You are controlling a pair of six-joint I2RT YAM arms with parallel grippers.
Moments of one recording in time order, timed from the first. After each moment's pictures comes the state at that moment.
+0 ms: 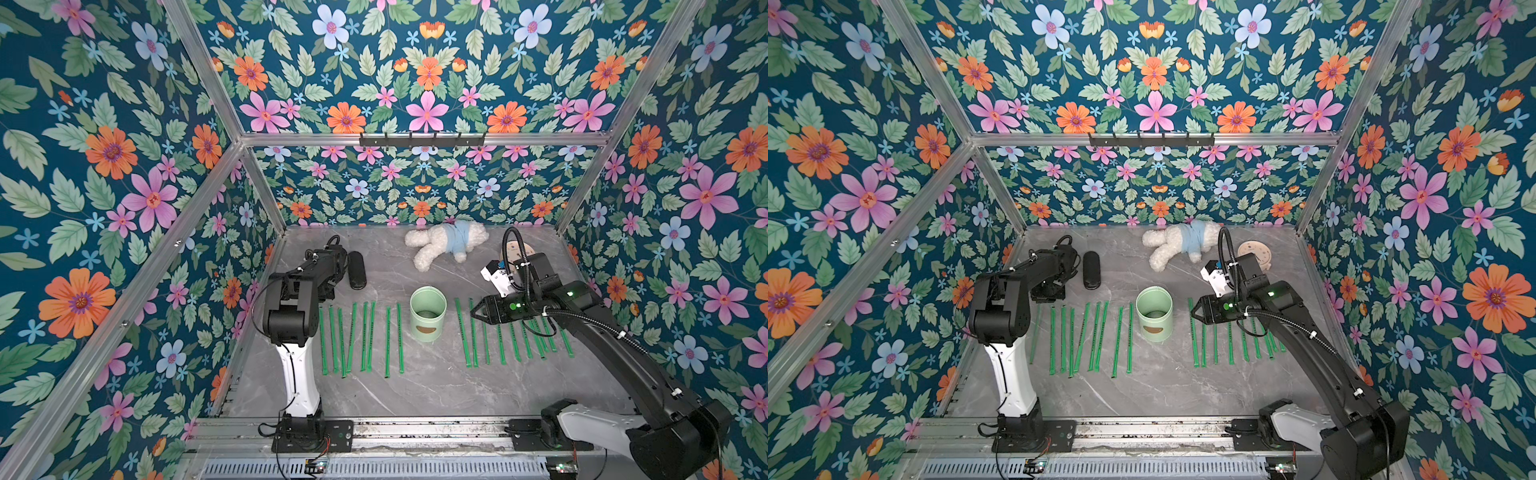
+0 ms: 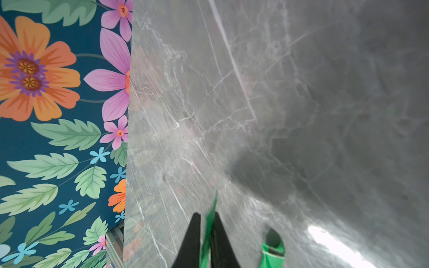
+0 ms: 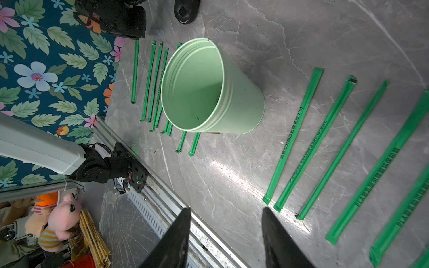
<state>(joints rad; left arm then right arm) -0.12 2.08 1.49 -0.98 -0.67 -0.35 0.38 1.18 1.15 -0.95 -0.49 0.21</state>
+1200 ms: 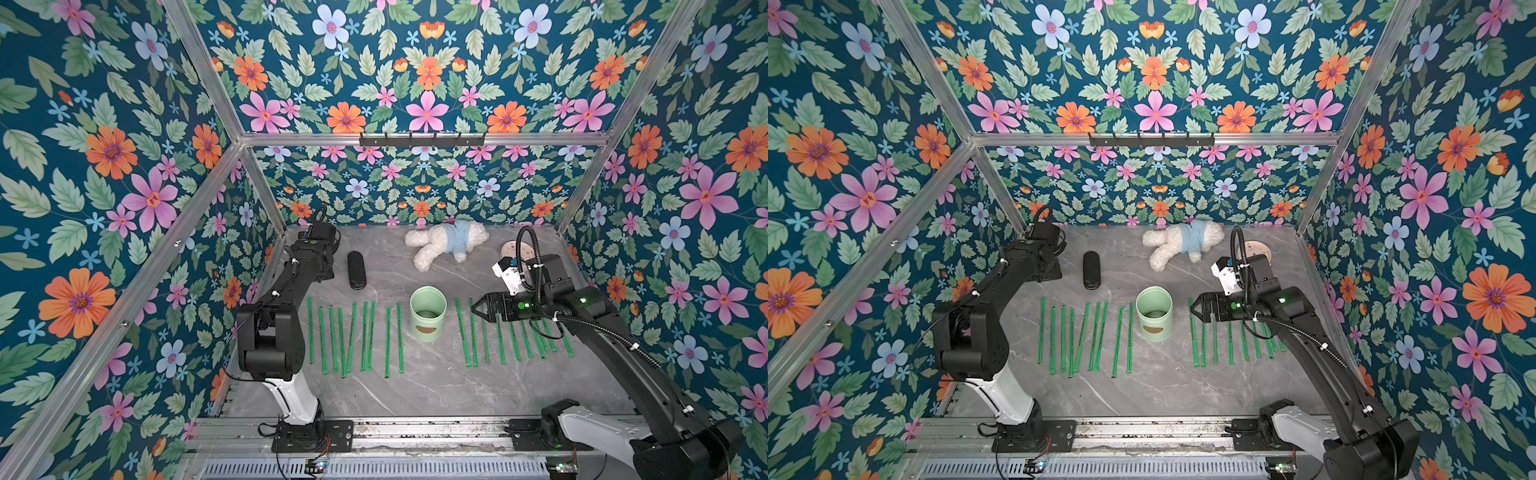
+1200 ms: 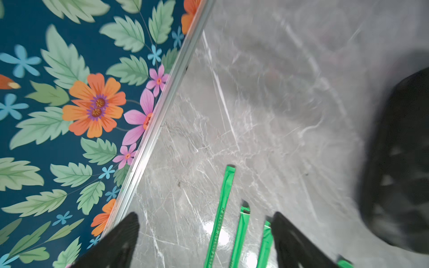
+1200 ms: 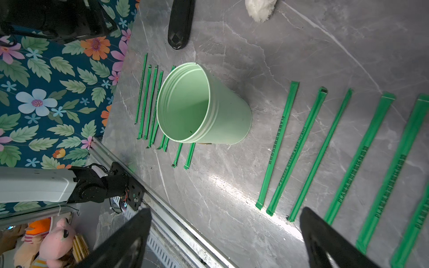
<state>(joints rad) -0.12 1.72 1.47 -0.89 -0.56 -0.35 0.33 1.10 1.14 -0.93 -0.45 0.25</state>
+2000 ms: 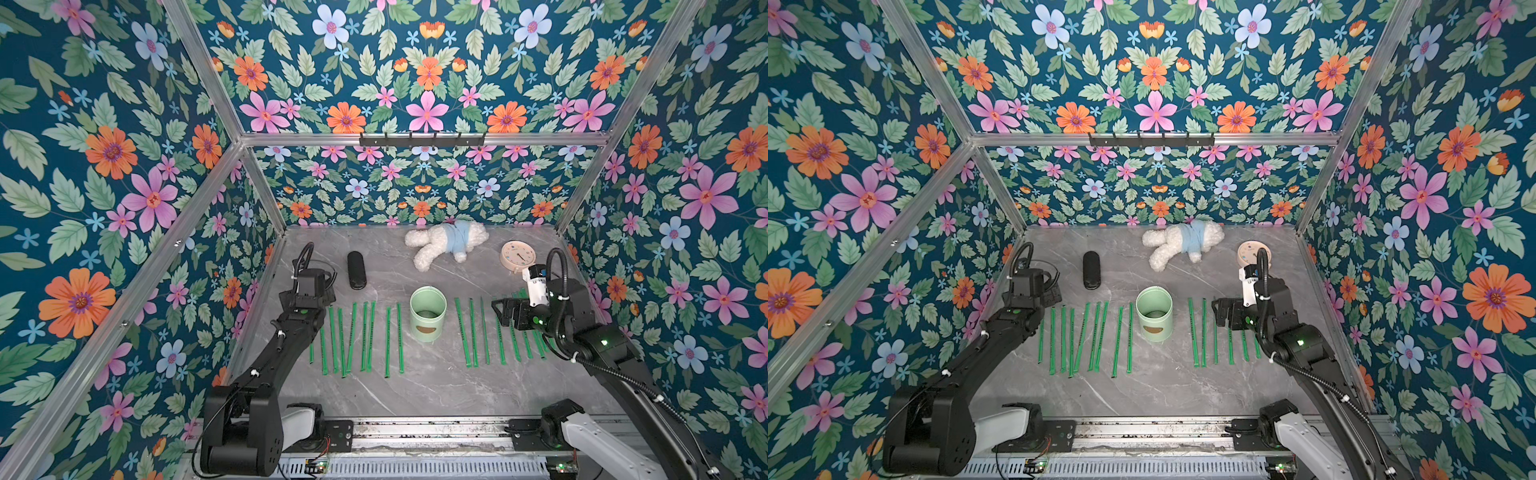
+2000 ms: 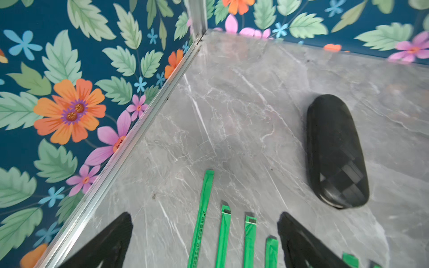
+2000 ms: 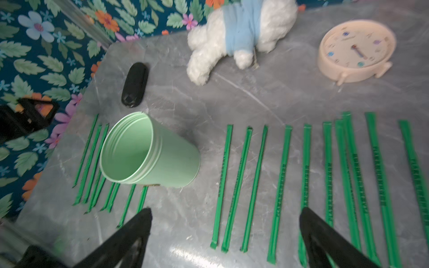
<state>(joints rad) -0.12 1.17 0.61 -0.05 -0.45 -0.20 0.33 0.76 0.82 -0.65 -0.05 0.31</state>
